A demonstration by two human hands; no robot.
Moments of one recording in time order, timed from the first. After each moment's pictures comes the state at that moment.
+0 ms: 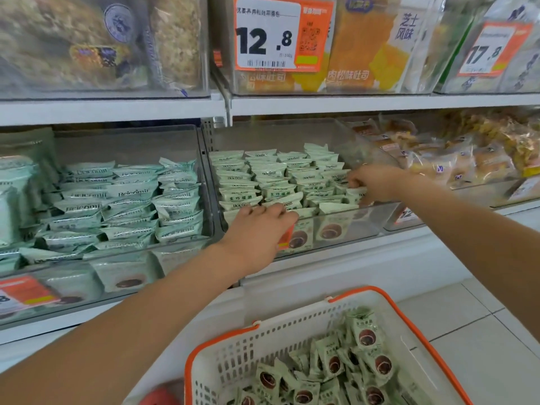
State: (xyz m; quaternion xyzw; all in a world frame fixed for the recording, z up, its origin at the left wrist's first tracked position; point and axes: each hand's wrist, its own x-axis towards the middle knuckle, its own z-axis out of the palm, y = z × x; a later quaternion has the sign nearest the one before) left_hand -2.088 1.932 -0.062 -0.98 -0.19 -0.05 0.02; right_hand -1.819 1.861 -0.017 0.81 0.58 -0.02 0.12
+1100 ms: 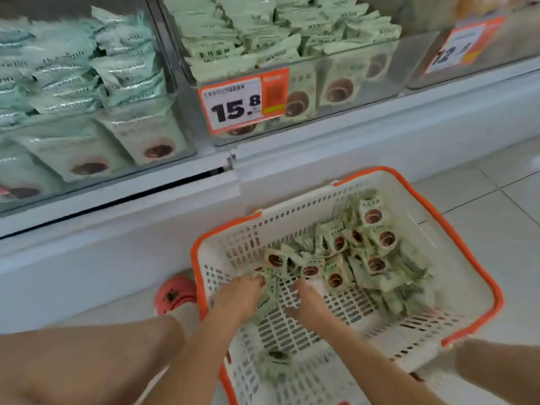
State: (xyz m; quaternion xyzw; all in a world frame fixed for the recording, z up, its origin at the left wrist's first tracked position) left_hand -2.201 1.824 -0.333 -0.90 -0.27 0.27 -0.18; right_hand -2.083 1.701 -0.364 0.82 0.29 -0.48 -0.14
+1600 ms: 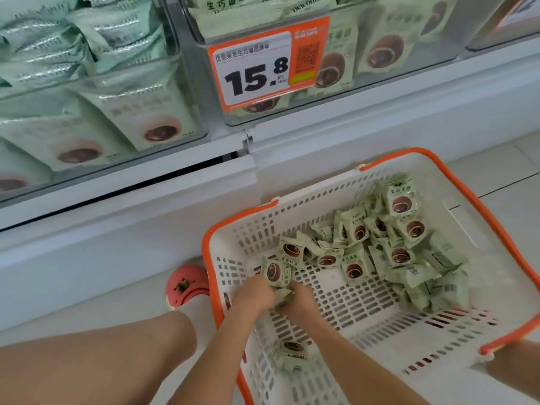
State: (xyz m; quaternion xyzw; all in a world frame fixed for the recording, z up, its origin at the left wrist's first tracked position) left_hand -2.195 1.826 -0.364 -0.72 -0.49 0.30 -0.39; right_hand -2.129 1.734 -0.413 0.84 0.21 -0.48 -0.16
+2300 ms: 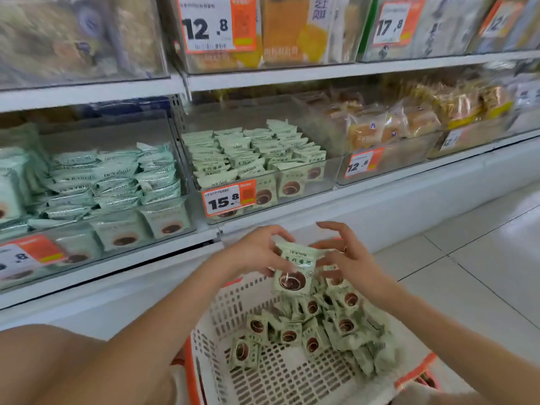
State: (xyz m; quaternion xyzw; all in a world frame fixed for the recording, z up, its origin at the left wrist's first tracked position) left_hand -2.115 1.831 -0.095 -0.77 -0.25 0.06 -0.58; right_hand -1.999 1.663 -0.112 0.69 0.33 -0.33 -0.56
